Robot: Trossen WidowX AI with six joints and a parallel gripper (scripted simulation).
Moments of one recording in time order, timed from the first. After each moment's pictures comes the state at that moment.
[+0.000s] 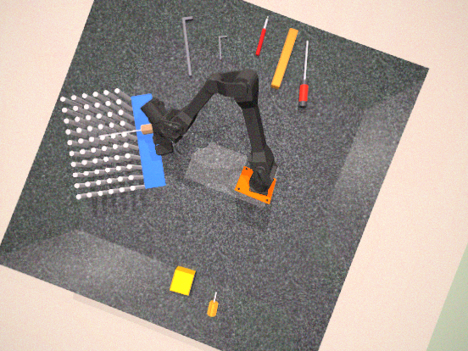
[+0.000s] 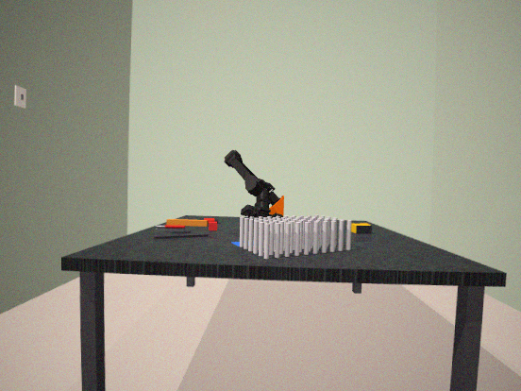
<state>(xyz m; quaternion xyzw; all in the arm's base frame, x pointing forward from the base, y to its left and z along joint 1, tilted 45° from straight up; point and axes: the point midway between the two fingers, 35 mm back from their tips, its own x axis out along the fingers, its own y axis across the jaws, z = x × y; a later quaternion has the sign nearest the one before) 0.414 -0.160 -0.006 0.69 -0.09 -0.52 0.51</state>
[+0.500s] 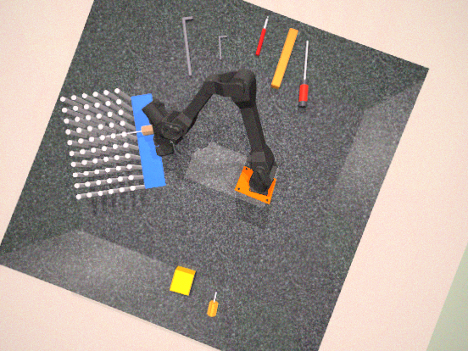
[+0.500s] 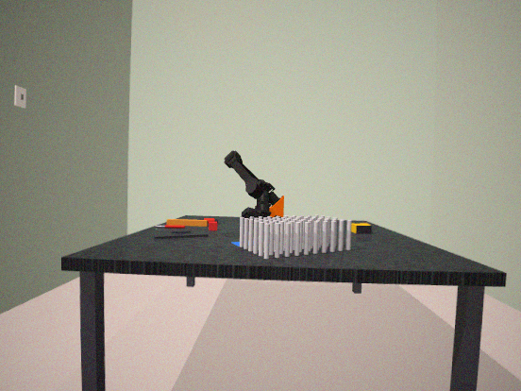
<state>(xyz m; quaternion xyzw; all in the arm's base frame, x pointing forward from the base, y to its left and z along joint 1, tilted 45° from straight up) 0.413 -0.165 -0.016 0.69 -0.08 -0.51 0.51</state>
